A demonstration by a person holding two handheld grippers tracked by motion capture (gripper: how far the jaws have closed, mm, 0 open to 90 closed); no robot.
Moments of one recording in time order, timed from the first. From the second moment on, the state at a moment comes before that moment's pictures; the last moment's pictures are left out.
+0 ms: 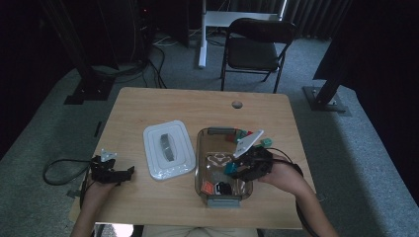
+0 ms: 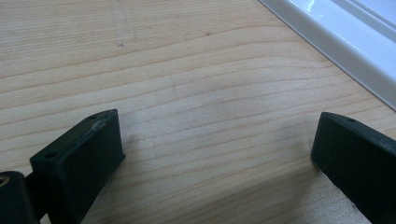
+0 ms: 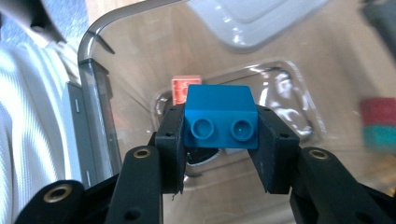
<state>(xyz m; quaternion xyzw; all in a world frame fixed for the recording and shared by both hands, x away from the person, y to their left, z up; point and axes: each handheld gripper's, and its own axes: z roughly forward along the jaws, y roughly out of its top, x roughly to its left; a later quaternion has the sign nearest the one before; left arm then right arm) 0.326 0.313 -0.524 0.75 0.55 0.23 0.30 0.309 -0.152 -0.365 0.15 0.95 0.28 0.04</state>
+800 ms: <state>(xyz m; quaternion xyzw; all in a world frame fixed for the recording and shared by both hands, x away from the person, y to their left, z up) 0.325 0.313 -0.524 0.75 0.55 0.22 0.29 0.311 -0.097 -0.417 0.09 0.98 0.17 -0.02</state>
